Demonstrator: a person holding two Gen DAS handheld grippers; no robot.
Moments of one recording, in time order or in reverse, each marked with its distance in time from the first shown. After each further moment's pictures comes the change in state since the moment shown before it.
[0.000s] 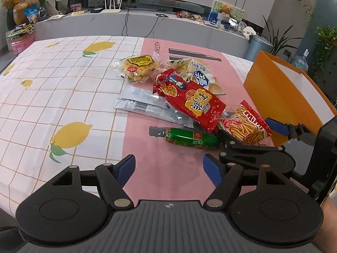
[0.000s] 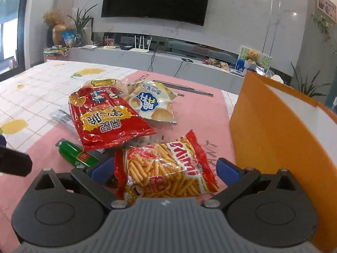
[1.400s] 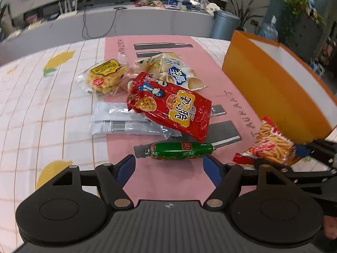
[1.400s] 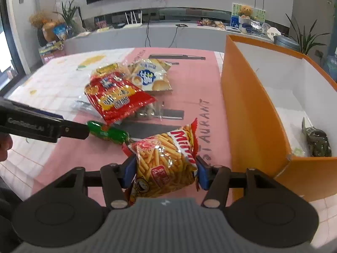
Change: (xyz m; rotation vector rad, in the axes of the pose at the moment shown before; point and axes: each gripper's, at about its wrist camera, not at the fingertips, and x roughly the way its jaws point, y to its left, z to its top) left arm 0.037 -0.002 0.035 0.249 0.077 -0.122; right arm -0.066 -0.020 0.000 0.143 0.218 0.039
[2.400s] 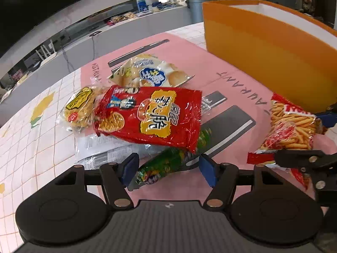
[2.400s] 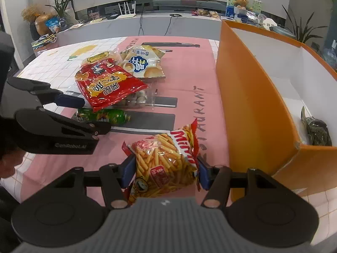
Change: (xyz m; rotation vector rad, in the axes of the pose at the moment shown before) left arm 0.049 -0.040 0.000 0.310 -0.023 0.118; right arm 0.013 -0.004 -0.004 0.024 0.047 -0.017
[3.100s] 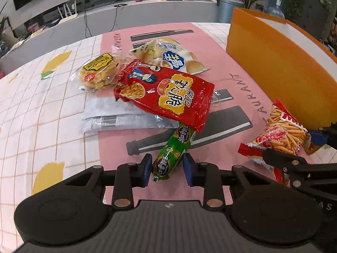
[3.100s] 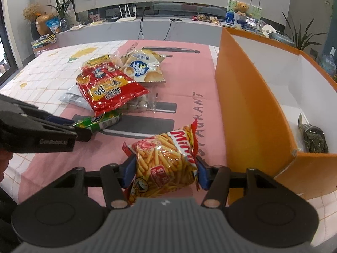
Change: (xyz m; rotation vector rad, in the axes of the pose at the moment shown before) left arm -0.028 0.018 -0.013 -0.264 0.083 -0.038; right arm -0.007 0.006 0.002 -0.019 -0.037 -0.015
